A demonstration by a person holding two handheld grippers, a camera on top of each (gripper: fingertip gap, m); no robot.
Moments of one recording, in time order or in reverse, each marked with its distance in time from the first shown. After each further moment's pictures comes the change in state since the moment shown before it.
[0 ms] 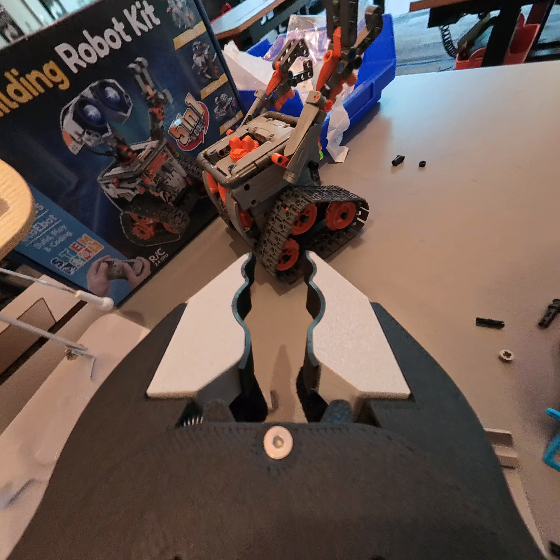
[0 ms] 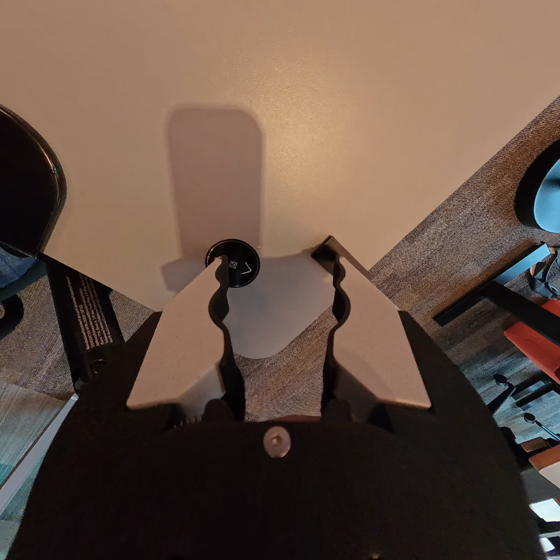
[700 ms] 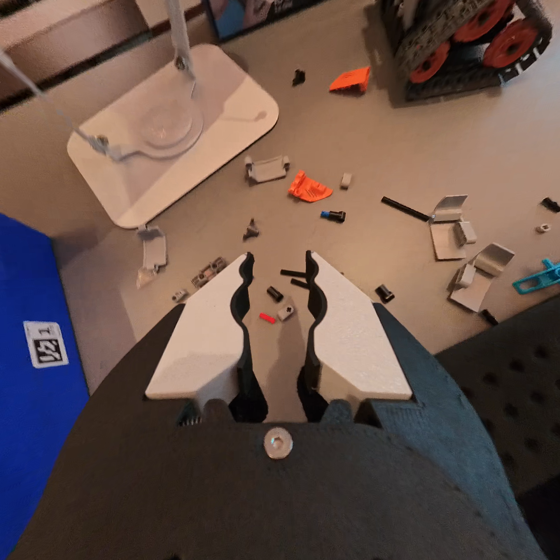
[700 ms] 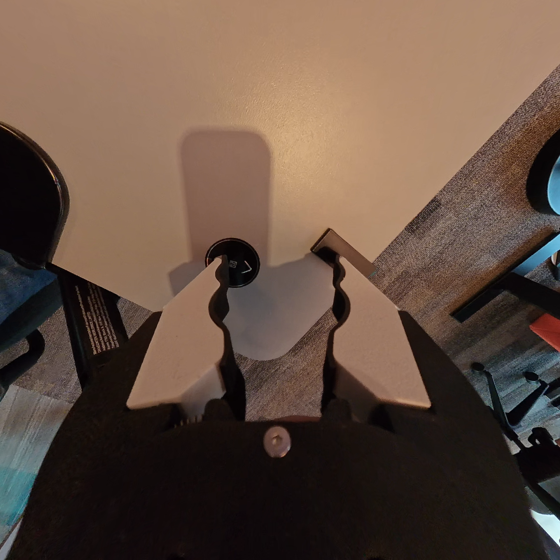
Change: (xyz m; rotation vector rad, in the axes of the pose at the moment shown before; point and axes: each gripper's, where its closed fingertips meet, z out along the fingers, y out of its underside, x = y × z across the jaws) left arm -0.032 0.100 -0.151 -0.462 -0.276 -0.425; right arm 0.011 -0.003 -0.030 0.038 -0.013 0.076
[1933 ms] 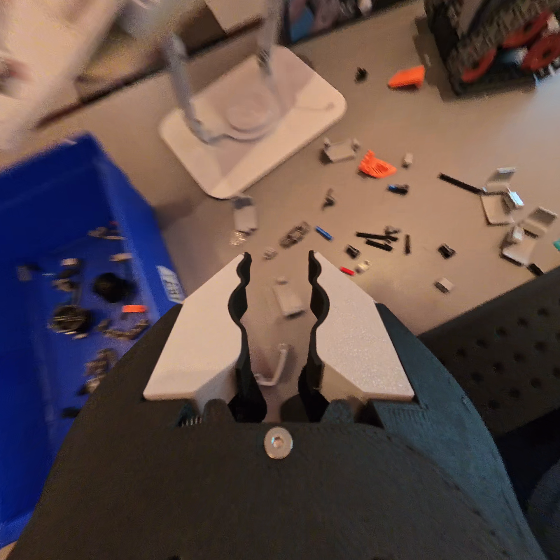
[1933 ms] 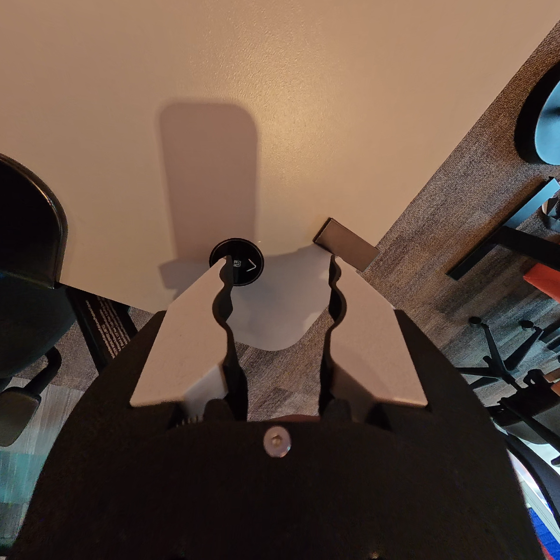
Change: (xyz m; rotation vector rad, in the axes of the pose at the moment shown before) left arm -0.098 -0.026 -0.099 0.029 -0.015 -0.012; right arm -0.006 -0.003 -0.054 -0.083 0.059 0.093
